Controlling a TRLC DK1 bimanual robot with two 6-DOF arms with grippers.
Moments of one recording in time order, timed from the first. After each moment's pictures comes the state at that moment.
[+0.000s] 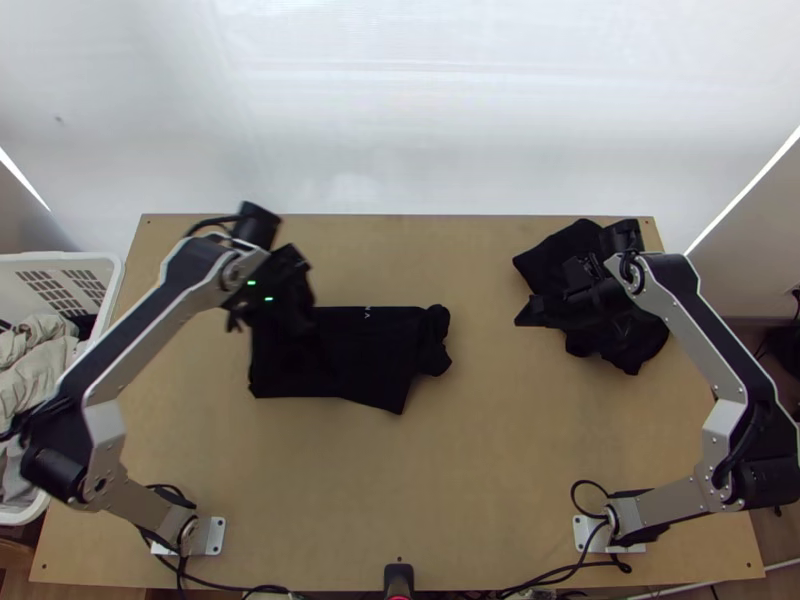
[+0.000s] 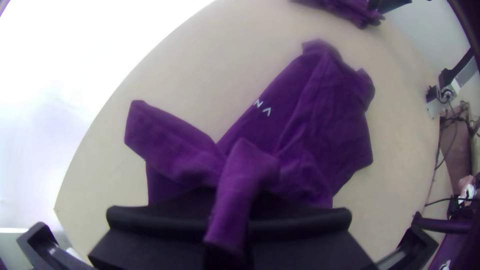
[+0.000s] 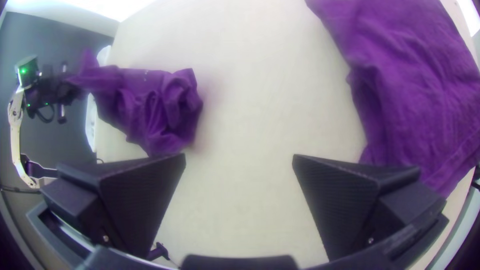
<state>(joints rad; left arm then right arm) -0.38 1.68 1.54 -0.93 0.09 0.47 0.09 1.60 1.31 -0.99 -0.51 0.00</state>
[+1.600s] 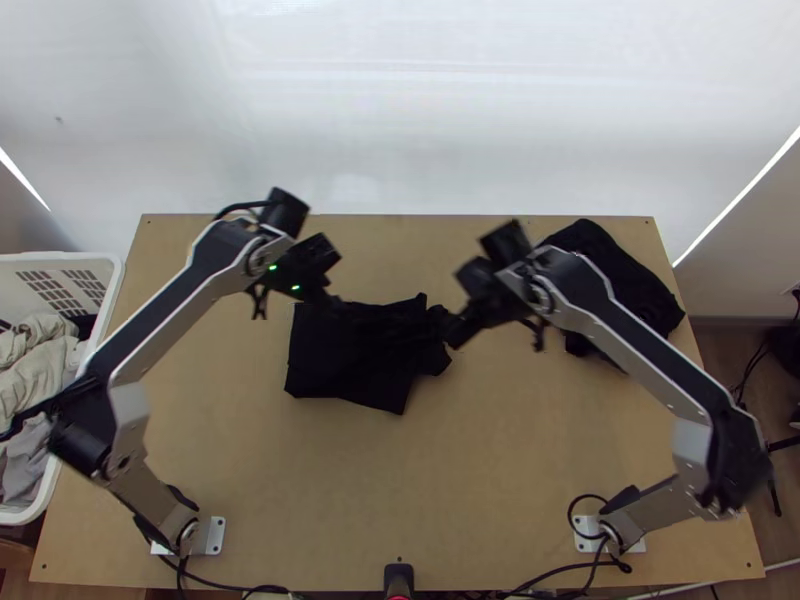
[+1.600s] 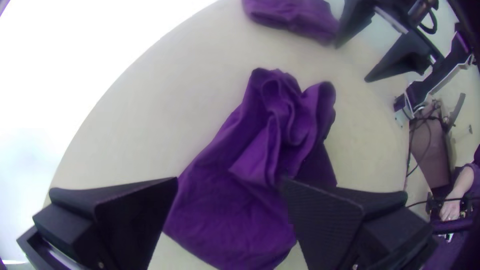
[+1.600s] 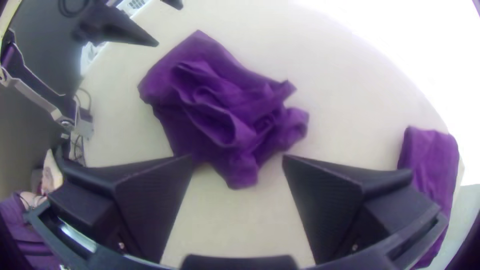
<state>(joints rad) -0.41 1.77 1.69 -0.98 0.28 0.47 0.59 1.64 1.51 -0.92 -0.27 -0.07</state>
